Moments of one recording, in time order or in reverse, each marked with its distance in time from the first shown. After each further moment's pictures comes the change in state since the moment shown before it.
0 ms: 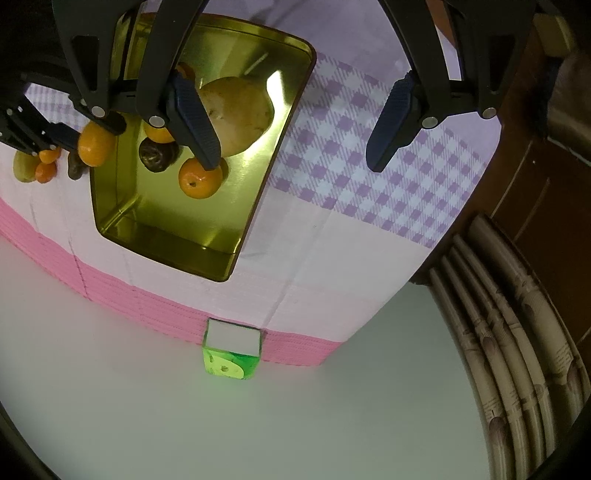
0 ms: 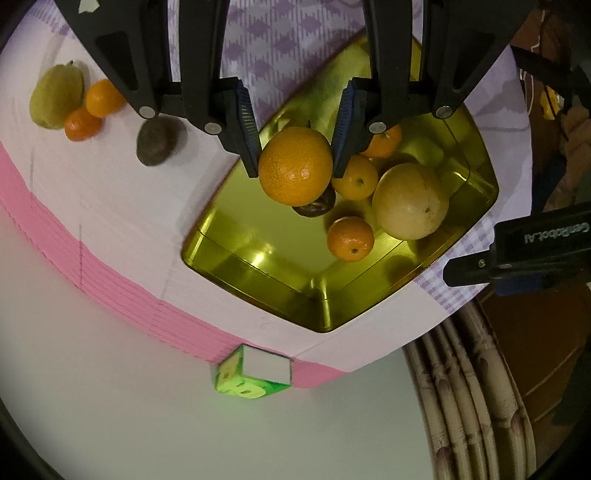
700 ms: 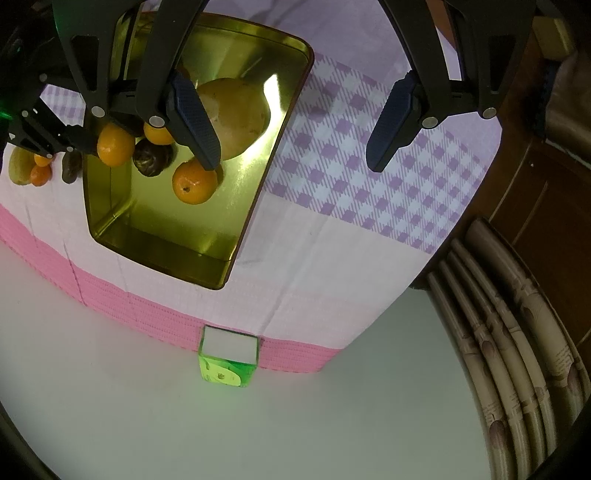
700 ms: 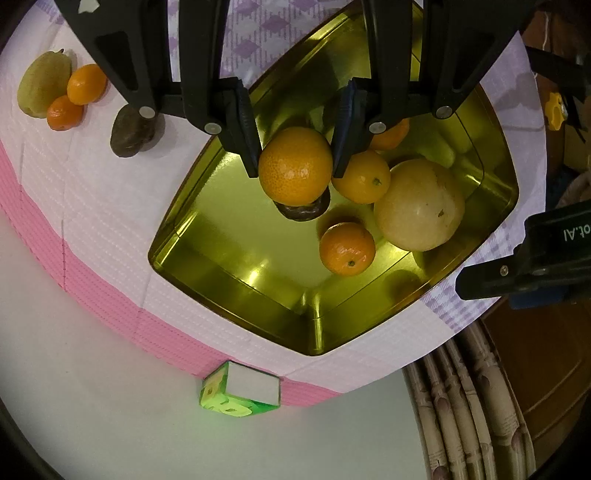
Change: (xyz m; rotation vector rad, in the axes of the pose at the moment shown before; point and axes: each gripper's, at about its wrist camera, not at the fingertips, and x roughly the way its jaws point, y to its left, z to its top) left arm 0.006 0.001 -0.002 0.002 0.020 0.010; right arm 0.028 0.007 0.002 -0.020 0.051 -0.002
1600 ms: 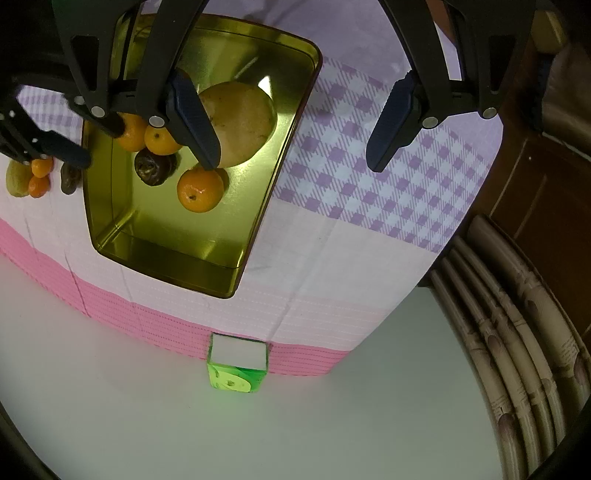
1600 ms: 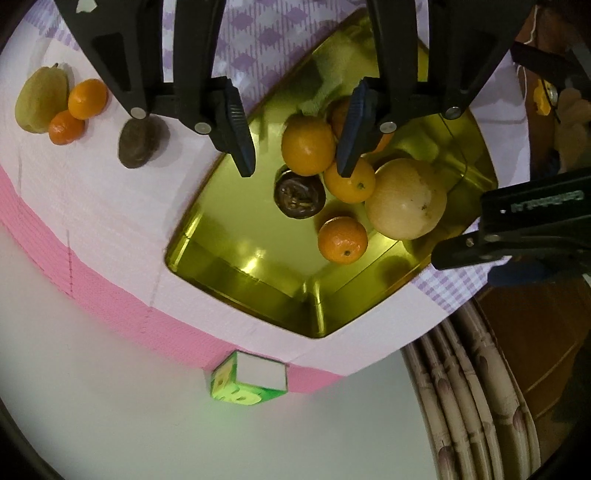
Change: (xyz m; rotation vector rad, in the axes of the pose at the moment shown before) left arm 0.002 -0.010 -0.002 0.034 0.012 0.003; right arm -0.024 -0.008 -0.008 0.057 -0.058 0.031
